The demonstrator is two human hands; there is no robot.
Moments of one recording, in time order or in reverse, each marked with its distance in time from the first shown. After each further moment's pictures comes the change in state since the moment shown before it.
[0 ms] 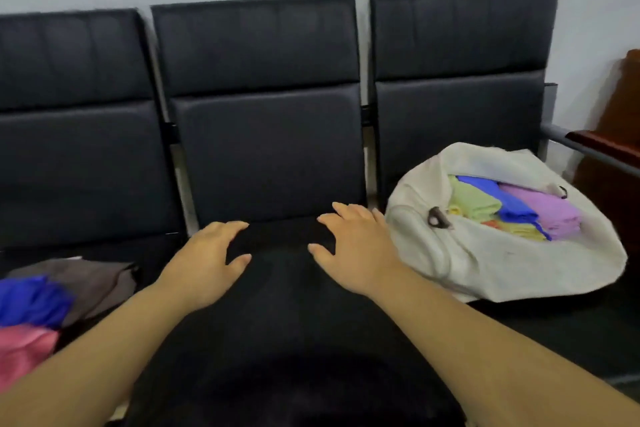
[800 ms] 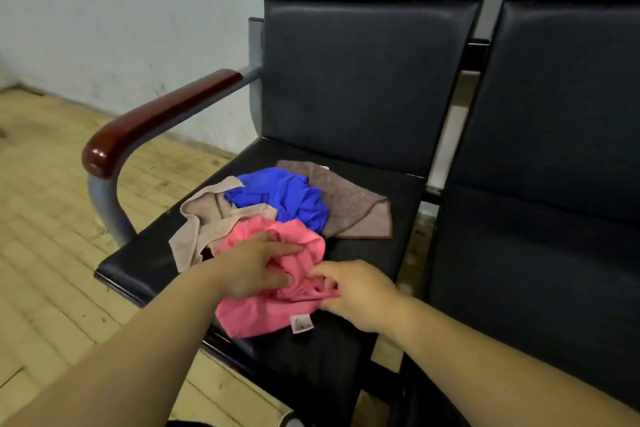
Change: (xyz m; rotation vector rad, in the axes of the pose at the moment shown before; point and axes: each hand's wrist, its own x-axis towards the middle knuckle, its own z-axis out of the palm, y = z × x) left_hand -0.157 -0.369 -0.044 -0.106 -0.374 -0.490; right_hand 0.064 -0.363 0.257 0.361 -0.669 -0.604
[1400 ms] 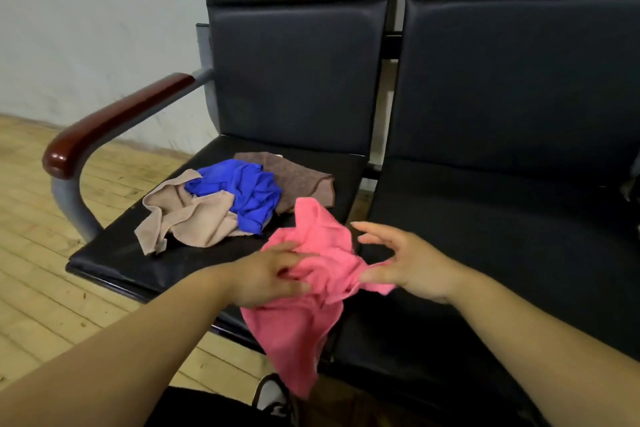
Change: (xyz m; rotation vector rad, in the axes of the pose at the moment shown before) left_hand -0.037 0.095 0.053 -0.002 -0.112 0.270; right_hand -0.157 0.059 -0.058 0.684 0.127 0.172
